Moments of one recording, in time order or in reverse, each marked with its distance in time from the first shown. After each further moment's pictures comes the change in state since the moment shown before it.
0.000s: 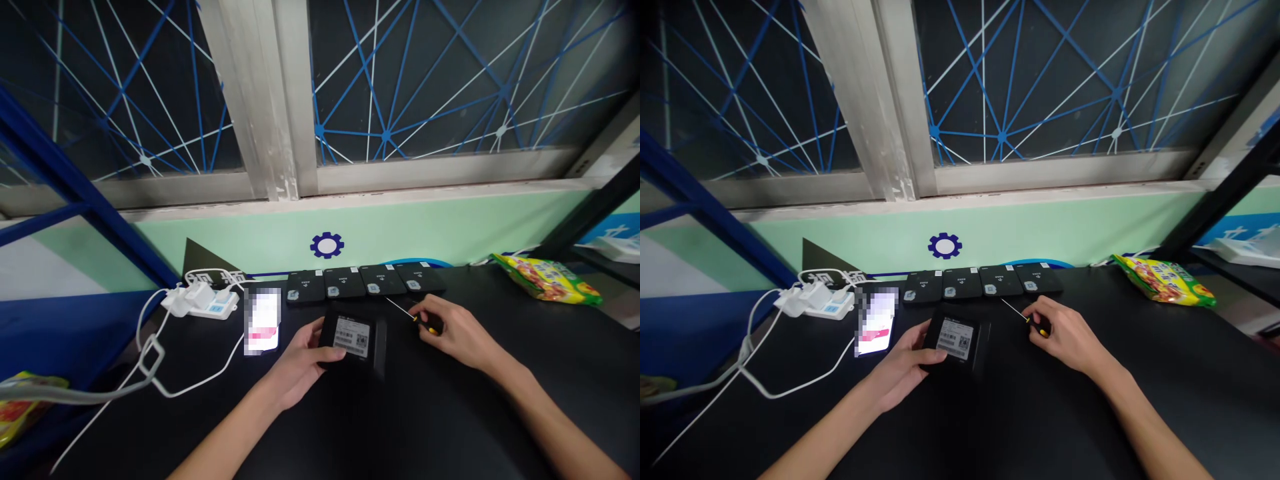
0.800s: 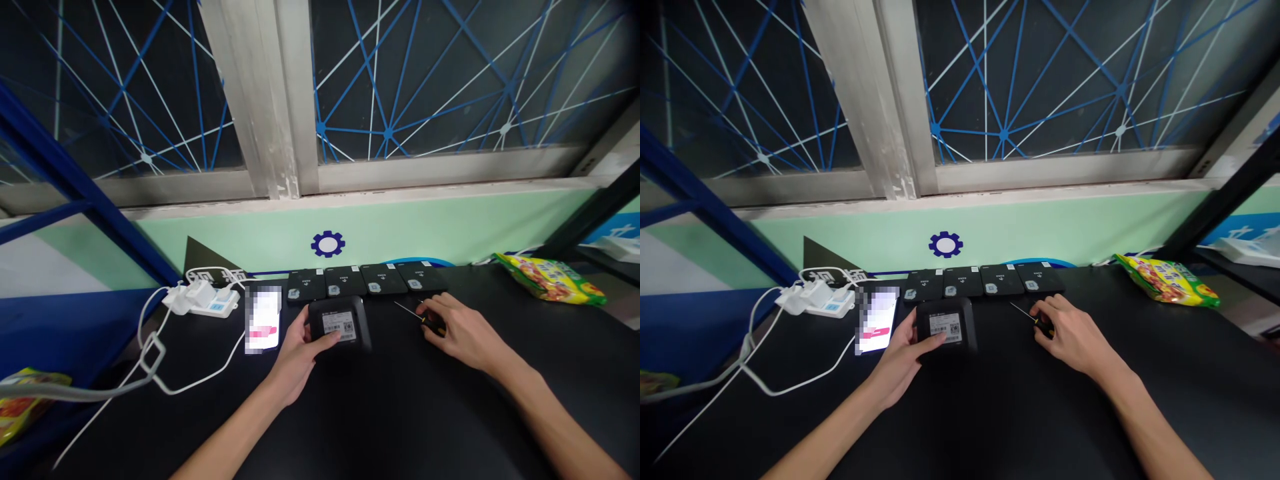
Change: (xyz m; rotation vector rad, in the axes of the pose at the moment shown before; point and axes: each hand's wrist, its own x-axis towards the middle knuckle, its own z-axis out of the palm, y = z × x) left_hand 0.000 0.000 0.005 0.163 0.115 0.170; right_hand -0.005 0.004 -0.002 -0.226 -0.023 0.000
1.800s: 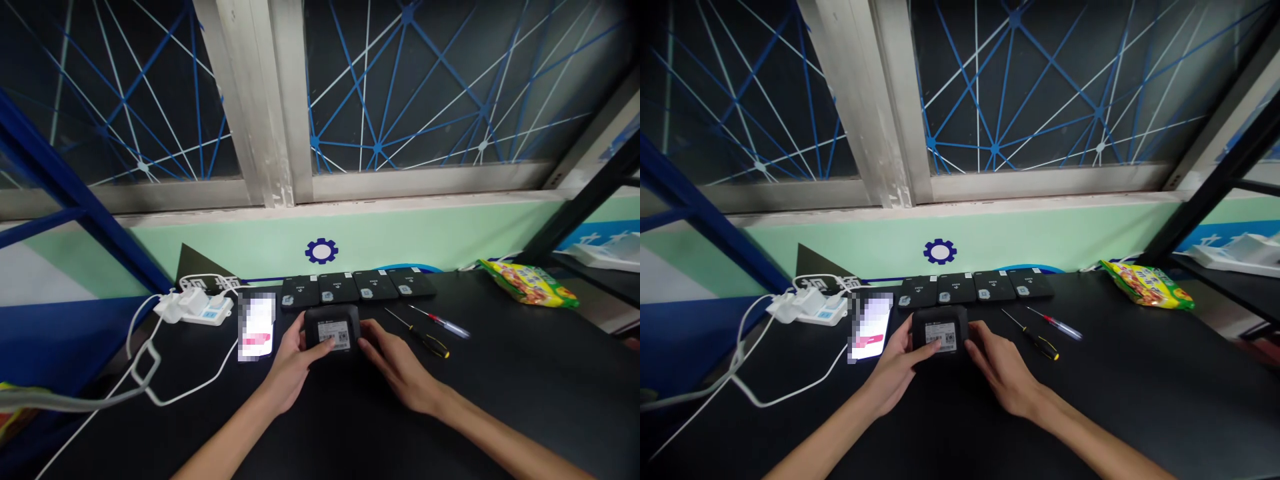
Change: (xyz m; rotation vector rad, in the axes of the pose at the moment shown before) left_hand -0.003 0.001 0.008 -0.032 -0.041 0.047; right_hand 0.007 -0.121 0.012 0.858 -0.051 -0.038
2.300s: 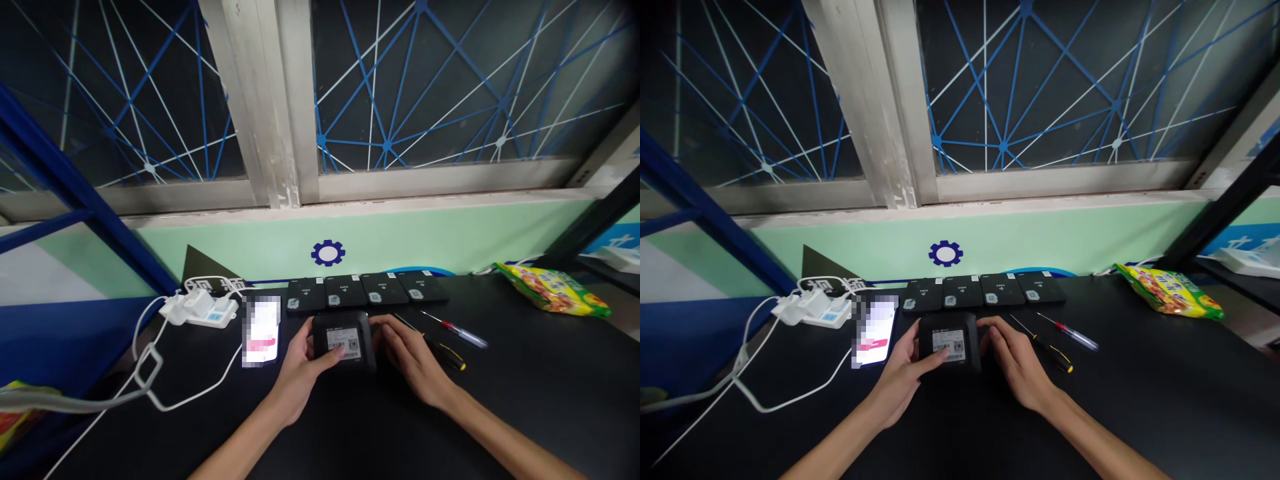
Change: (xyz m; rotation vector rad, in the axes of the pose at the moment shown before) left_hand 0.003 -0.002 0.000 0.033 0.007 0.039; right_hand 0.007 0.021 -0.004 0.222 0.076 0.106
